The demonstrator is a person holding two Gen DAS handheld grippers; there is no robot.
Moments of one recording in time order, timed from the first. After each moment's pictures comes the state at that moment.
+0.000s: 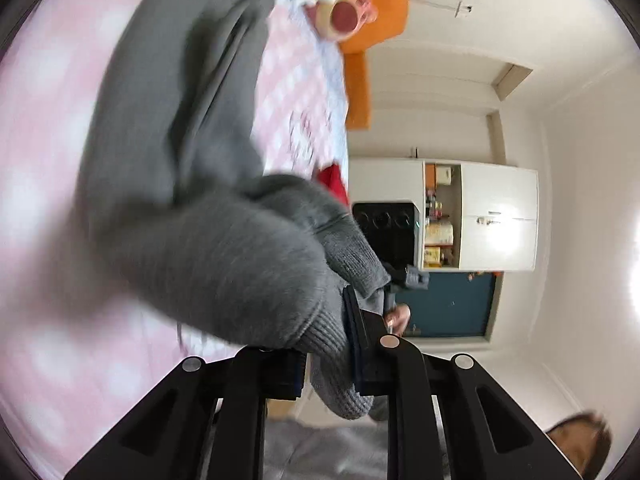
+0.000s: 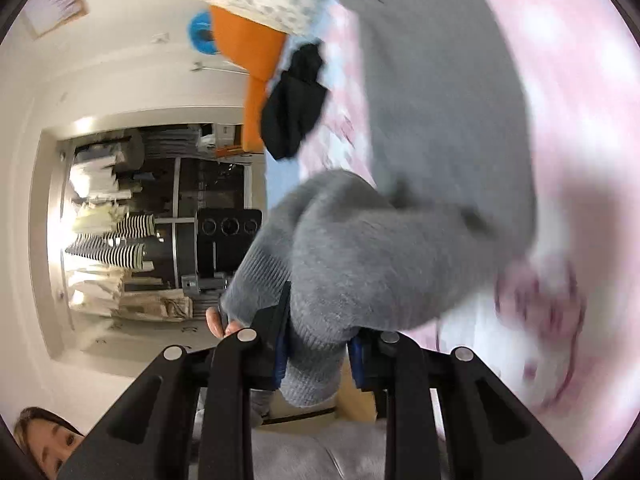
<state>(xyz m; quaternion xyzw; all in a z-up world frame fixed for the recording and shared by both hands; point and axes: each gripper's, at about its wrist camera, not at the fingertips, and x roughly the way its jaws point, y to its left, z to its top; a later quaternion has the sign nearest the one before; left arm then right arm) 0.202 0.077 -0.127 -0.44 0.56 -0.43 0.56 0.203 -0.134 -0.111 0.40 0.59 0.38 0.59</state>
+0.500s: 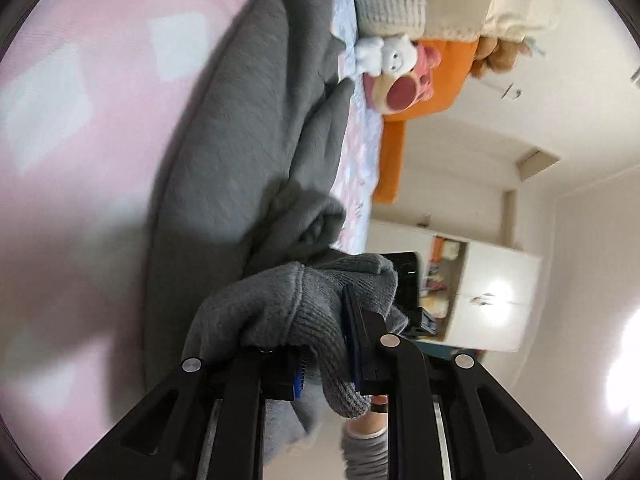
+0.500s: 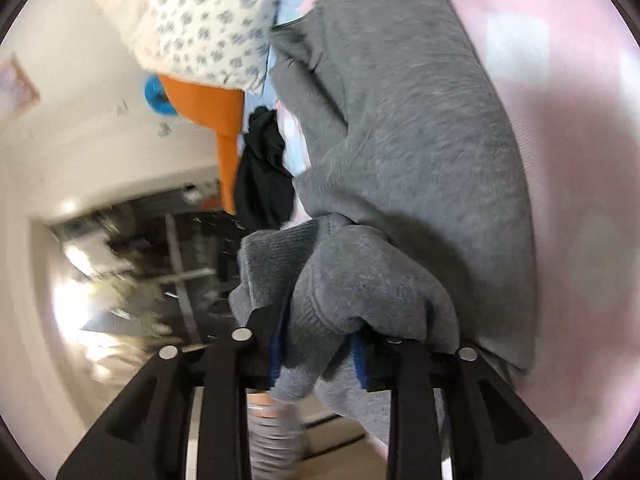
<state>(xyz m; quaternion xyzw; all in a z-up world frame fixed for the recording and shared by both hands) 0.380 0.098 -0.227 -0.55 0.55 -0.35 0.53 0.359 -0.140 -0.191 0.51 0.61 0.31 0.53</state>
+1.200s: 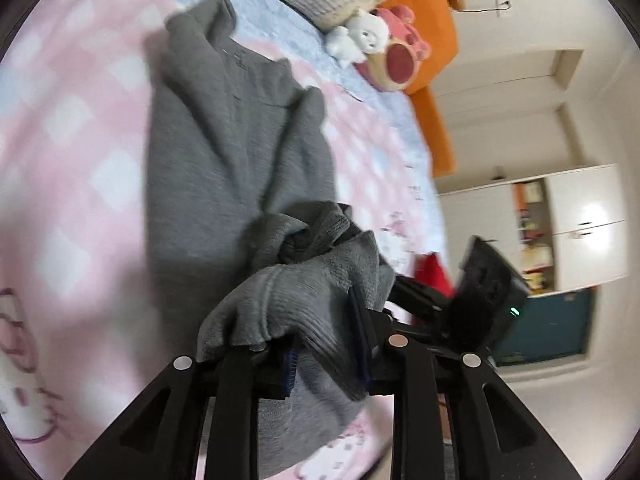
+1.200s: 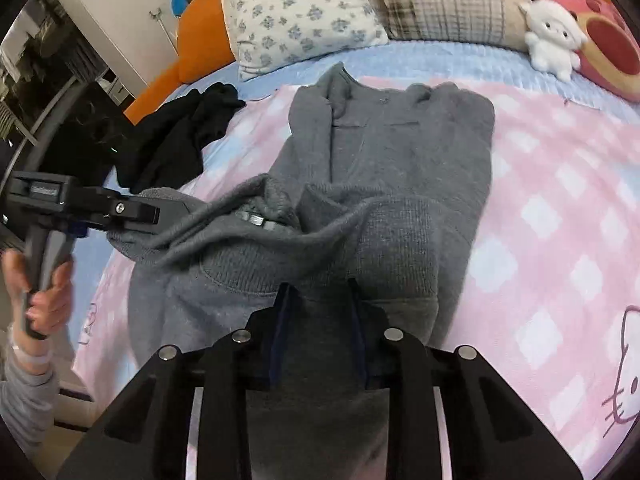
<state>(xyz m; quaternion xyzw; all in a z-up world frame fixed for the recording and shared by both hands) 0.370 0.072 -0.143 -0.30 0.57 -0.31 0.70 0.324 -0.077 -0.119 0.02 0.51 0.24 0.83</state>
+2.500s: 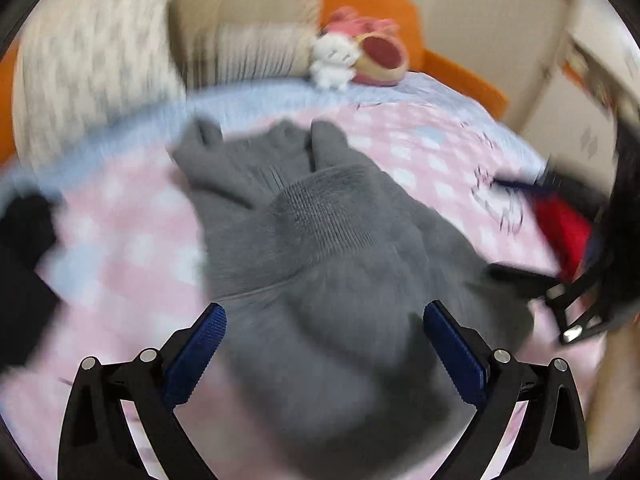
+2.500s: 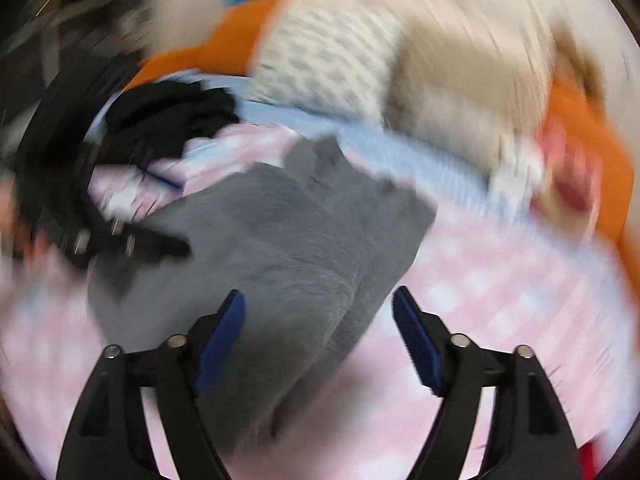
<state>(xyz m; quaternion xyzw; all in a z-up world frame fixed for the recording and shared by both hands) 0.274 0.030 -0.118 0.07 0.43 -0.24 0.87 0.242 -0.060 -0.074 -0.24 0.33 0.22 0.89</state>
